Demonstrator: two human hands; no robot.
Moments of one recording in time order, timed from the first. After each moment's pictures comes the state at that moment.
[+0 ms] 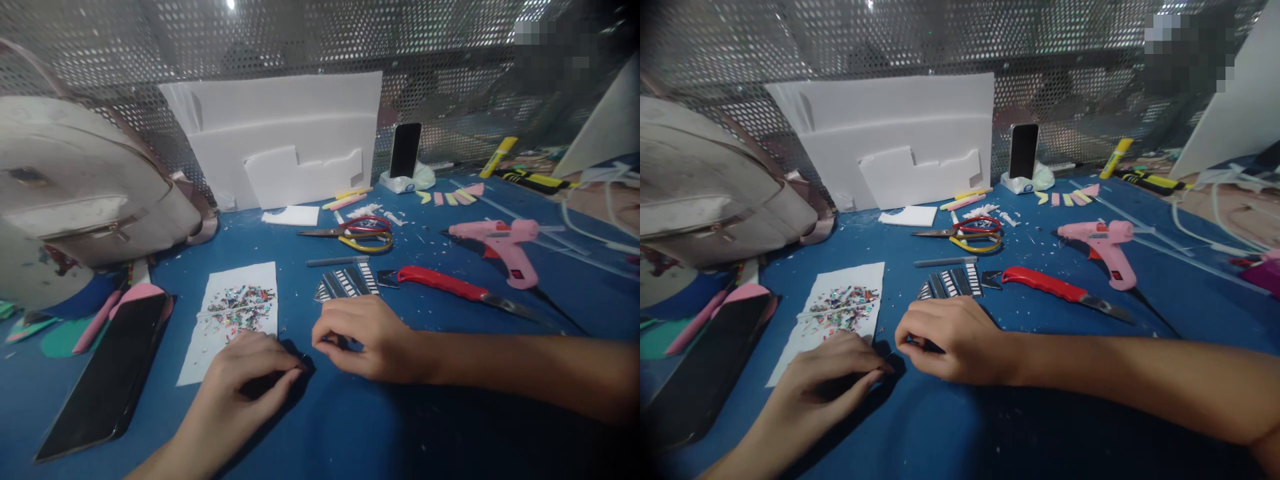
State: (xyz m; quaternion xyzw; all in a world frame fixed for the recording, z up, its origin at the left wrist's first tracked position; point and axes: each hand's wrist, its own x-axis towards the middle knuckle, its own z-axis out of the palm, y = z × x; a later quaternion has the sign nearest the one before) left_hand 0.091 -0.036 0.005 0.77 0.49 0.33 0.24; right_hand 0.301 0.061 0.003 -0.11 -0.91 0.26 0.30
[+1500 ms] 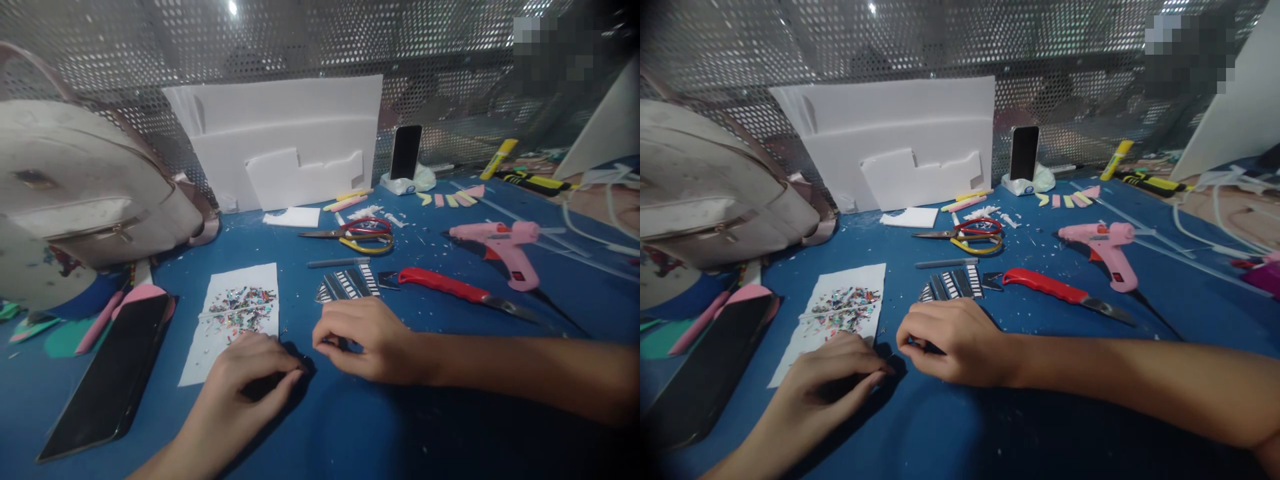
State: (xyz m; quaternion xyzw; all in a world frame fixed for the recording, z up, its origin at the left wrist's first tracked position) left_hand 0.096 -0.034 0.010 0.77 0.49 0.33 0.23; right_hand 0.300 0.062 0.002 -0.10 -0.92 0.25 0.29
